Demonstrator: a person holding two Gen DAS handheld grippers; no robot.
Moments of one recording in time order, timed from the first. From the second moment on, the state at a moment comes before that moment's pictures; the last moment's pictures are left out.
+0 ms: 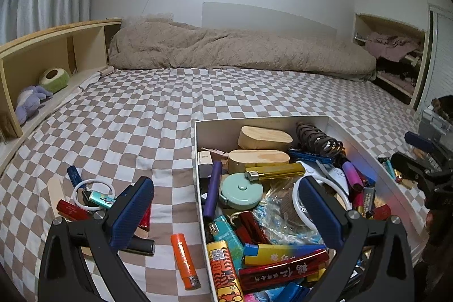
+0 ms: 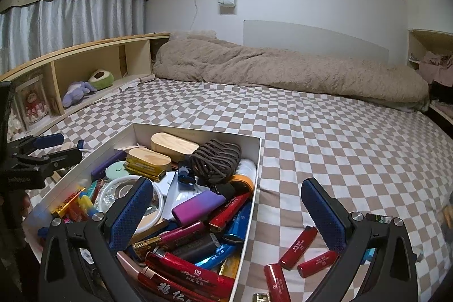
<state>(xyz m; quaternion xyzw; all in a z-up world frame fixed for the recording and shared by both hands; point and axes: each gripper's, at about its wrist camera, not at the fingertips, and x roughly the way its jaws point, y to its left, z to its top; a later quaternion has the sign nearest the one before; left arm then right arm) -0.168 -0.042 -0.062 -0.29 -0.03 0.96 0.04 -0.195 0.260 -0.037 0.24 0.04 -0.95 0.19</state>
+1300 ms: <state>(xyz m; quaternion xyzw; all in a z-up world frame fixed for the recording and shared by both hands) -0.174 -0.087 -0.058 -0.28 -0.04 0.96 -0.02 -0.238 0.375 -0.087 0.33 0.06 -0.94 0.05</state>
